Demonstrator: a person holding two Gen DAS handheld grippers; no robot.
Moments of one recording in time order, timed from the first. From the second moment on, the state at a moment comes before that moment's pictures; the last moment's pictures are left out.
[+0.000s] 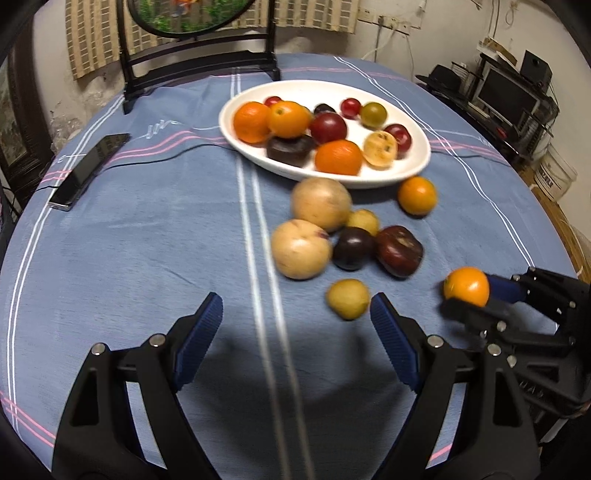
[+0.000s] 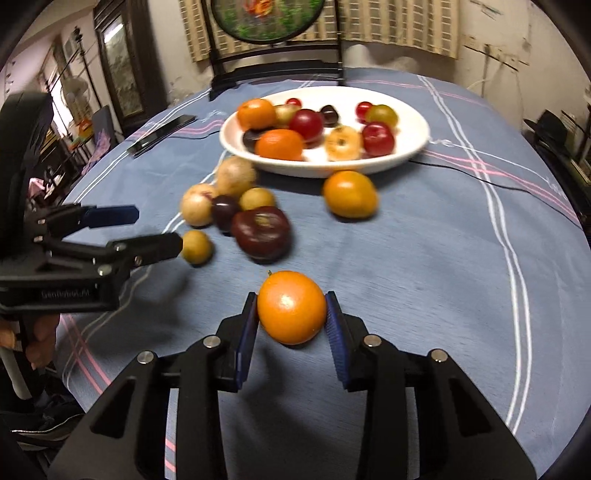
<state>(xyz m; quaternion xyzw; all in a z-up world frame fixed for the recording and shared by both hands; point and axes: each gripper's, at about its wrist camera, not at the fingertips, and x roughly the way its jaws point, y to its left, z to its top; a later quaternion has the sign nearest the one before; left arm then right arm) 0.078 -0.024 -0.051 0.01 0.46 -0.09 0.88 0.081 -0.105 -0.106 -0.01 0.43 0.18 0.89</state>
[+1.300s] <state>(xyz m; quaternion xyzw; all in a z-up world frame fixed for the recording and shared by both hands) 0.112 -0.031 0.005 0.01 0.41 -0.11 0.91 0.103 -0.132 -0.050 0.02 0.36 0.17 0.92</state>
